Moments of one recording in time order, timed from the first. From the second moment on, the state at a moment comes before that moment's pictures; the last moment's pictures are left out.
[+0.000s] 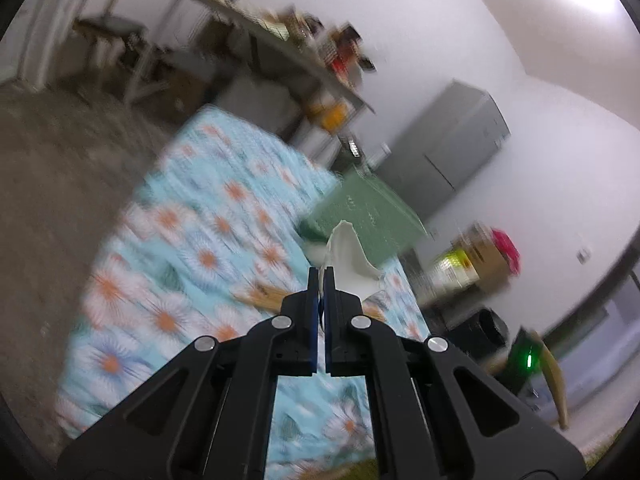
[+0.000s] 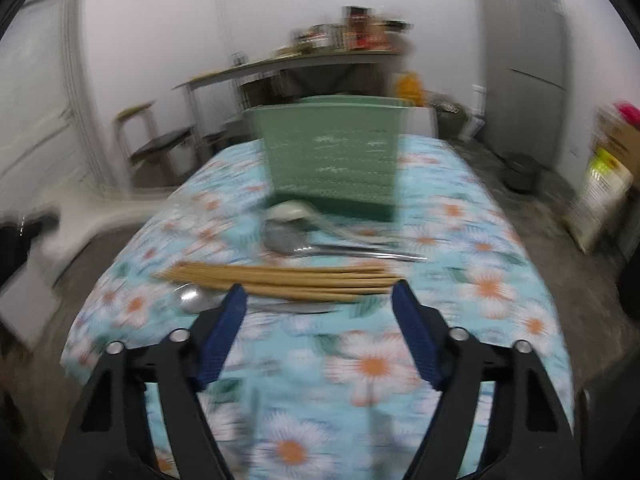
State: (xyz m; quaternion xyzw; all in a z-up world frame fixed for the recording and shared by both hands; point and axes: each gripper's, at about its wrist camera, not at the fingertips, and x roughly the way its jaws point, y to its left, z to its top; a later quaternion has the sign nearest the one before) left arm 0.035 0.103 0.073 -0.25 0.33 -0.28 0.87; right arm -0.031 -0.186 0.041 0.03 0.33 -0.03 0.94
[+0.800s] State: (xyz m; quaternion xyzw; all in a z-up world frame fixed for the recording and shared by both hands) left arm 0.082 0.145 0.044 -0.29 0.34 -0.22 0.86; right arm 0.030 -0.042 -0.028 -0.28 0.39 0.03 0.87
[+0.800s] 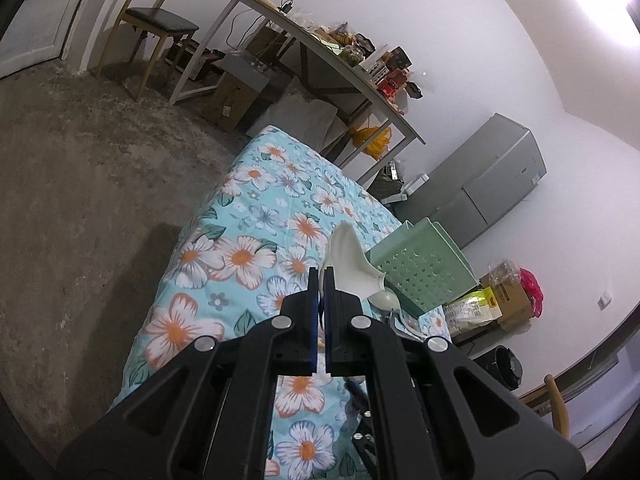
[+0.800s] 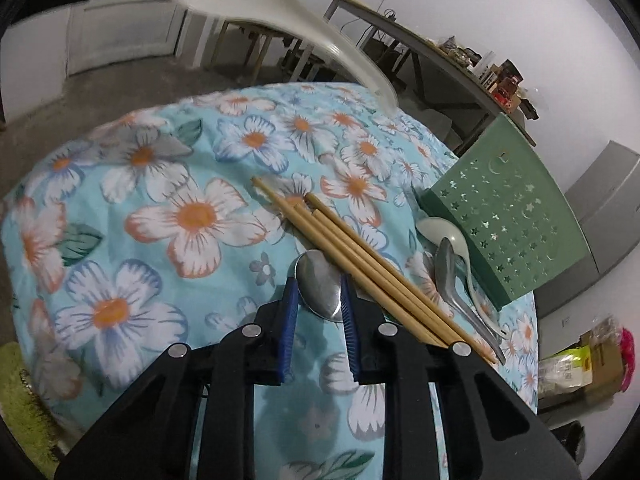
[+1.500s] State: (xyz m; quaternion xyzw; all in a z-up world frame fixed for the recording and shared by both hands) left arm 0.081 0.127 0.072 -0.27 0.33 -0.22 0.88; right arm 0.032 -0.034 -0.034 -0.30 0.38 0.00 0.88
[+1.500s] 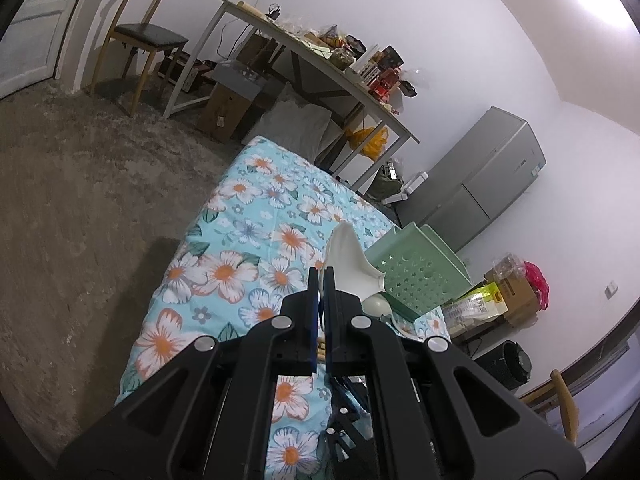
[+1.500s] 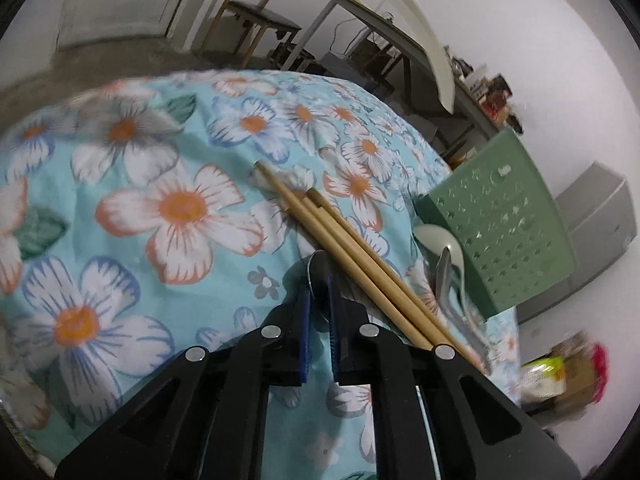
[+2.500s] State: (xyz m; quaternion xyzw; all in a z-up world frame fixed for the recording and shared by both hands) left arm 0.202 -0.096 0.161 0.09 0.33 -0.23 0.91; right arm -0.008 -0.284 0.113 0.14 0.27 -0.01 0.95
